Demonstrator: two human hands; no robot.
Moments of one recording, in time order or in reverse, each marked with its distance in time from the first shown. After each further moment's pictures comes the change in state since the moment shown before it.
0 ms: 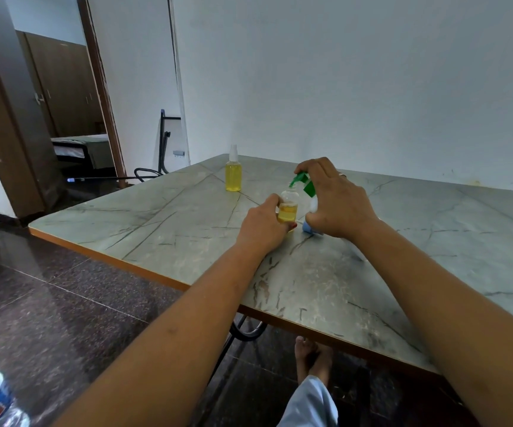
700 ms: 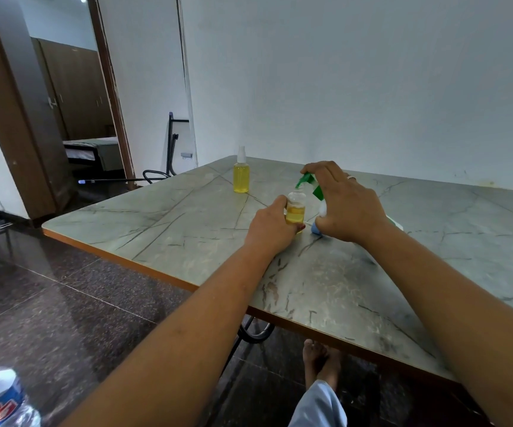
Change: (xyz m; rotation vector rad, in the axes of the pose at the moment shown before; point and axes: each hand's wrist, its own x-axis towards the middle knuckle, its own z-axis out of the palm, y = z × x) left_hand 0.001 -0.004 0.002 -0.027 0.008 0.008; right_hand -0.002 -0.001 -0.001 -0.049 -0.012 -0.018
